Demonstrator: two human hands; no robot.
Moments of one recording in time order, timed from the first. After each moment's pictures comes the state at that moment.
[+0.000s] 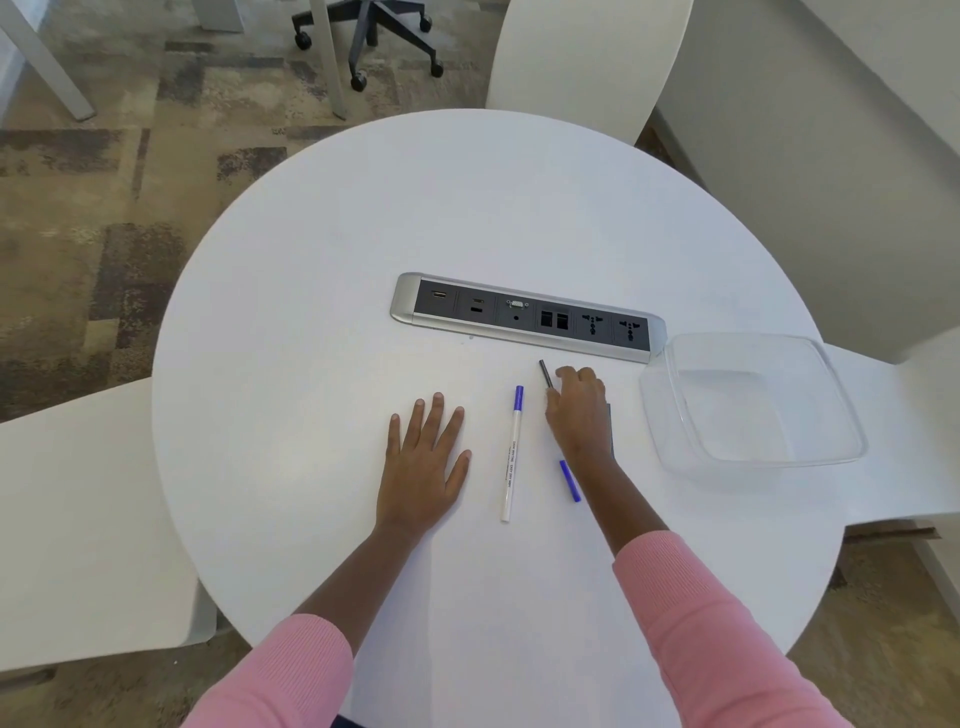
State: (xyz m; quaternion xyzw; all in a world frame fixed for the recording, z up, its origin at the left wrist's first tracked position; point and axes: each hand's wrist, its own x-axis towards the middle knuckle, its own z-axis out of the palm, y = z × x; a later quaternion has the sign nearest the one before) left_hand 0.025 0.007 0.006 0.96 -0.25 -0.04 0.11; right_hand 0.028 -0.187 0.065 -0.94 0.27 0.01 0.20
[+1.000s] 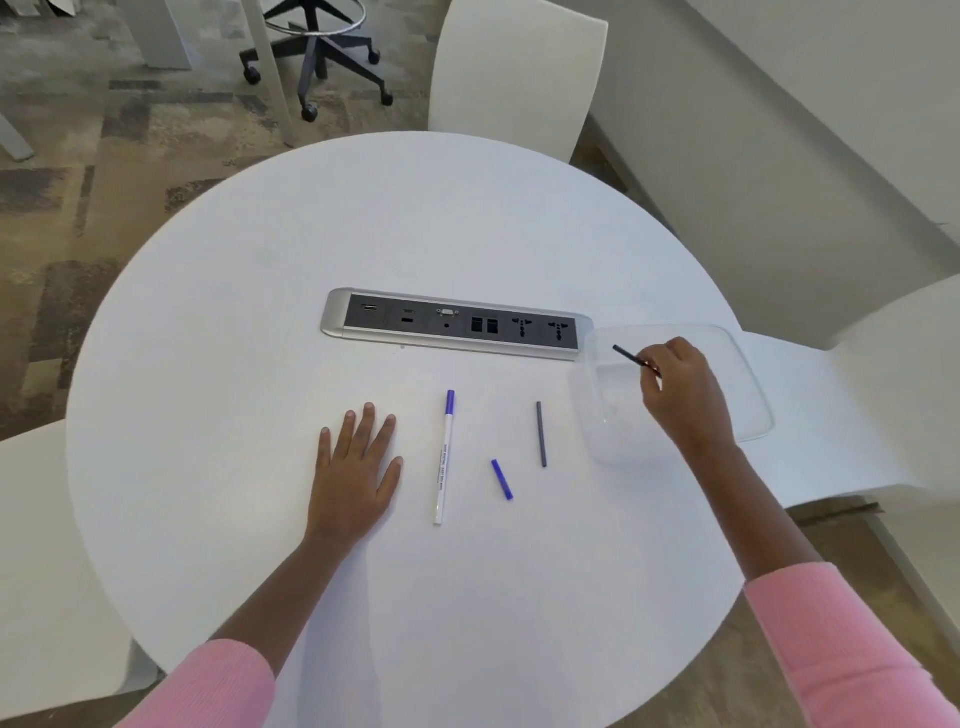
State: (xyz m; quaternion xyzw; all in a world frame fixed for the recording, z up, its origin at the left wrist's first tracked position) left_hand 0.023 0.003 0.006 0.96 -0.24 -0.02 0.12; right_hand -0.048 -0.333 0.135 -0.96 0.20 -0.16 0.10
